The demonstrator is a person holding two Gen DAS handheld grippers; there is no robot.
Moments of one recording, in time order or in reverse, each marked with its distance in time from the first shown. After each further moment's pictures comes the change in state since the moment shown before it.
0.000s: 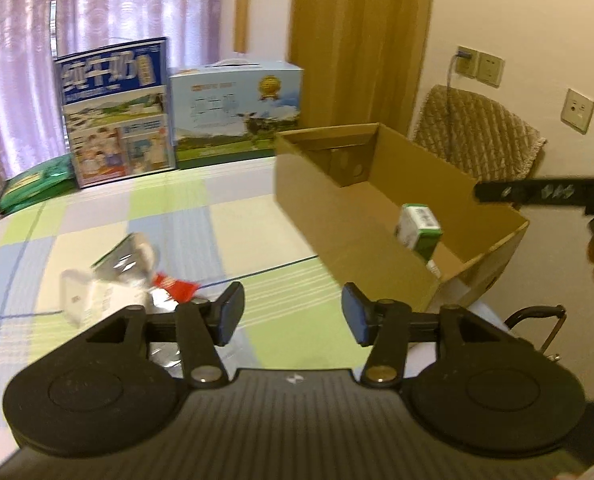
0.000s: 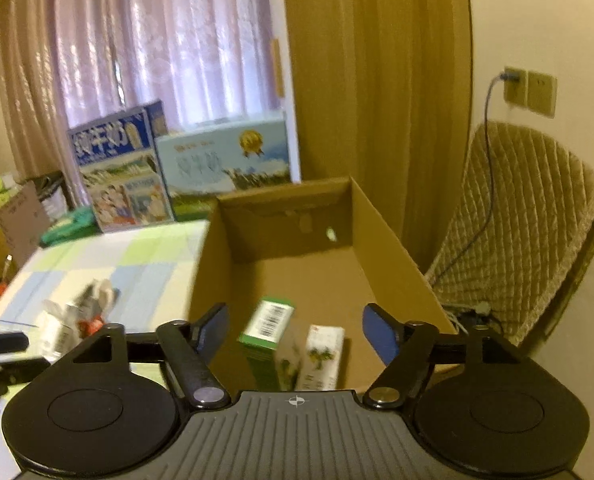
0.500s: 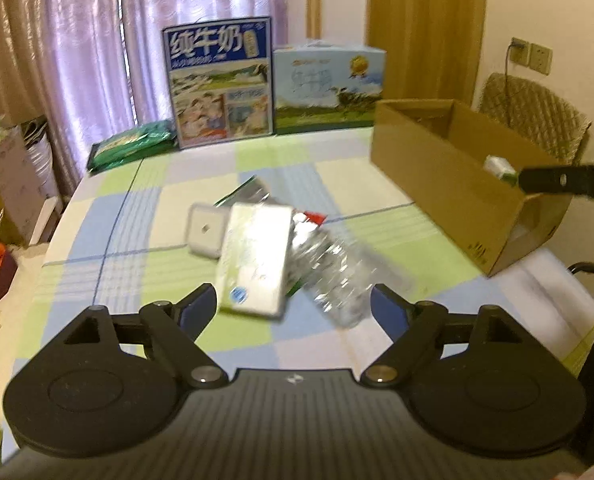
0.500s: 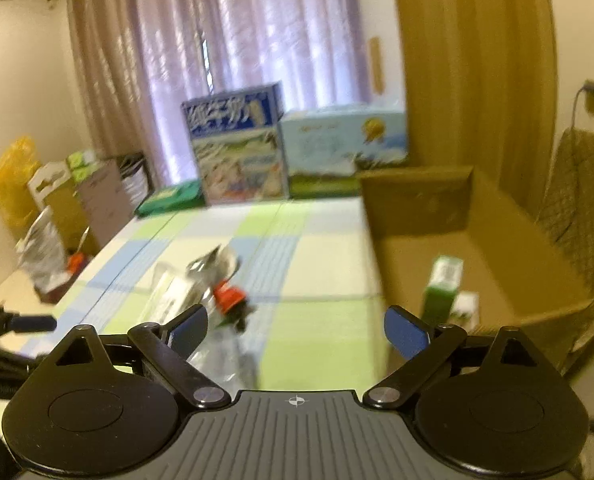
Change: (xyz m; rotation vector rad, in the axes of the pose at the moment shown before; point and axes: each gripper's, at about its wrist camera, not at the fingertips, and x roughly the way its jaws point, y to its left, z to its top) left arm -0.071 0.089 -0.068 -0.022 0.035 0.155; right arm -0.022 0.115 -0.052 -0.071 0.039 0.207
